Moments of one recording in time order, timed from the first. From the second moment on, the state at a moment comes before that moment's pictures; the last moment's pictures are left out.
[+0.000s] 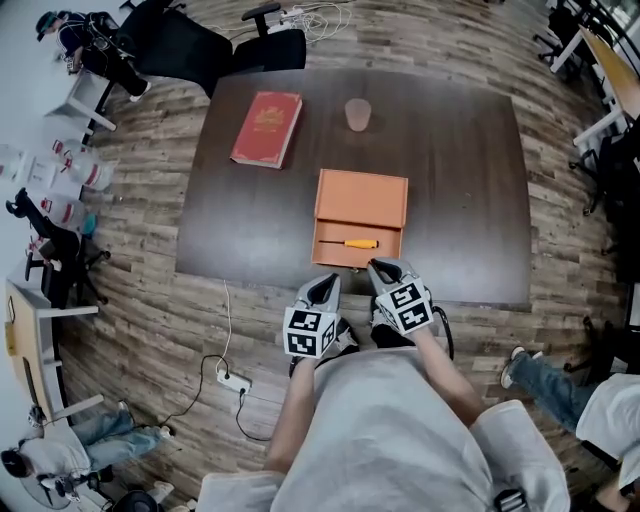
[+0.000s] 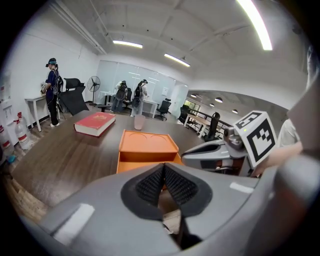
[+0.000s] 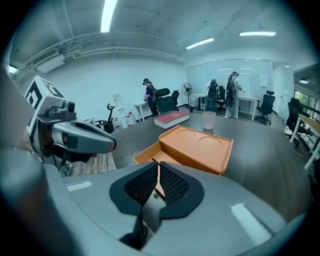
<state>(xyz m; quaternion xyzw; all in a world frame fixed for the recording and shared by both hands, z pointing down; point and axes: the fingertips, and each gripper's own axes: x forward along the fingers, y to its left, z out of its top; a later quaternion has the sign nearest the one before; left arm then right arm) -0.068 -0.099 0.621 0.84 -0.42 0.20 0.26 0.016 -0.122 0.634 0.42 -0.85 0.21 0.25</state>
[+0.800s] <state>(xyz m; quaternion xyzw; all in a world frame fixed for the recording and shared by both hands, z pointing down) -0.049 -0.095 0.631 0.85 -0.40 0.23 0.26 0.024 -0.111 0.645 0.41 -0.85 0.23 0.24</state>
